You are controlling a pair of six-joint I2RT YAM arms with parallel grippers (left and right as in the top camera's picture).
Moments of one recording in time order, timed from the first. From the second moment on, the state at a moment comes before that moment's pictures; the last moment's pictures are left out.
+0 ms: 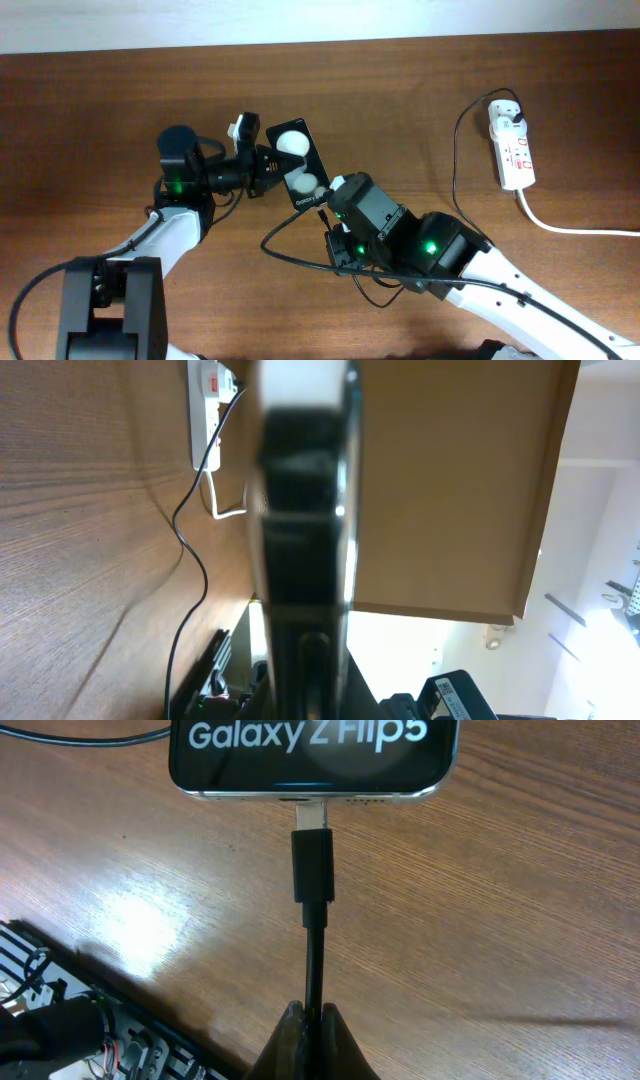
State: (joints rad) left arm -0.07 1.69 0.79 0.70 1.35 -1.35; right arm 0.84 1.32 1.21 -0.93 -0.07 0.53
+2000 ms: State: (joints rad) left arm -0.07 1.69 0.79 0.69 1.36 -1.31; right arm 0.84 1.32 1.21 -0.90 -0.09 0.55
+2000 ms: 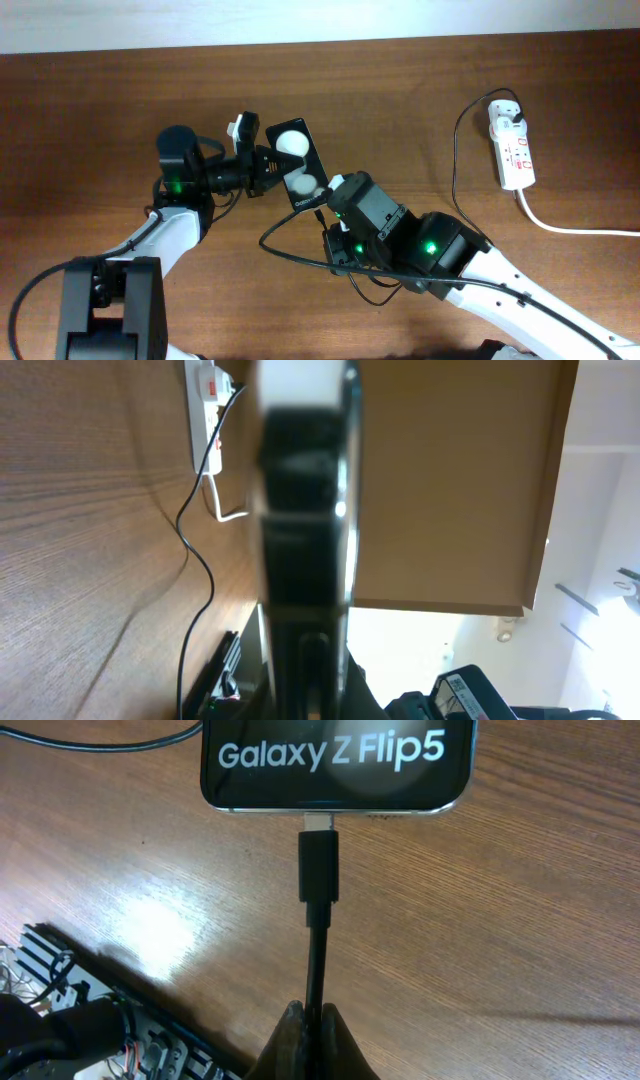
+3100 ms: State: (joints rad) left arm -0.07 1.69 0.80 0.69 1.43 -1.27; right arm 0.85 1.32 1.20 -0.73 -0.01 0.55
